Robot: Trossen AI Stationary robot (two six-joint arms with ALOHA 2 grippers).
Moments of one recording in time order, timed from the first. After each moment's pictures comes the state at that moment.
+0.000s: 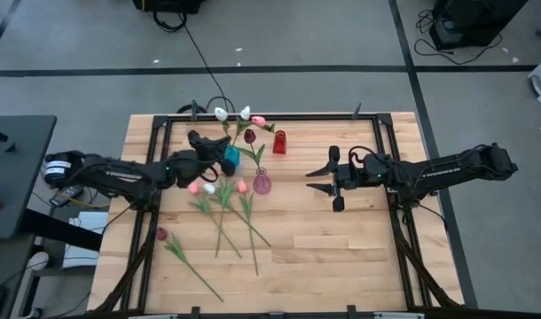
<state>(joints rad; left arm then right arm) 0.14 1.11 0.42 0.57 -0.72 -0.06 0.01 0.98 0.46 0.43 0.00 -0.13</state>
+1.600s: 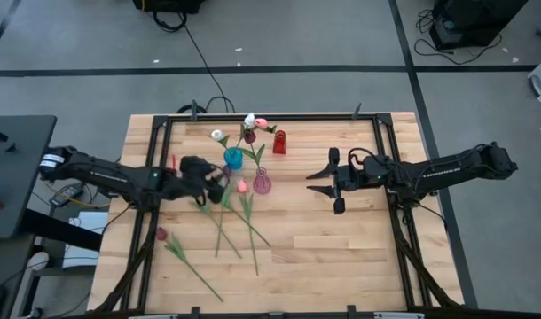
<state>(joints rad) -0.14 0.96 0.53 -0.36 -0.66 -0.74 0.02 0.98 0.47 0.41 0.02 -0.12</state>
